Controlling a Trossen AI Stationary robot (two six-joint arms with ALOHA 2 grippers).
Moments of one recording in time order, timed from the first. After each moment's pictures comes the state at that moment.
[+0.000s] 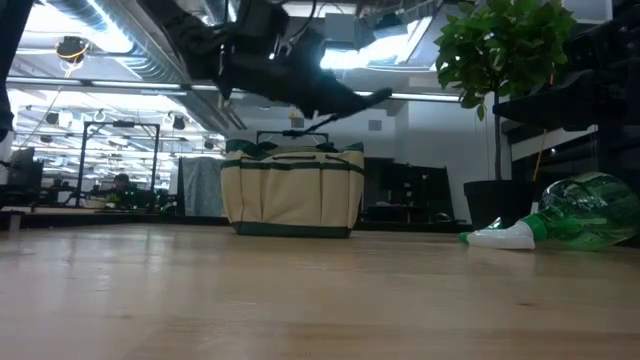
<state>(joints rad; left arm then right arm) 0.31 1.70 0.94 0.59 0.20 0.12 0.00 0.10 0.01 0.02 0.05 -0.22</state>
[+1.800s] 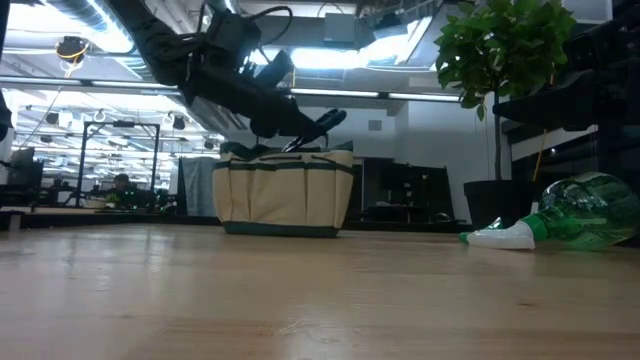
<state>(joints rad) 0.38 1.57 0.74 0.56 0.04 0.41 0.00 0.10 0.01 0.02 0.05 -0.22</state>
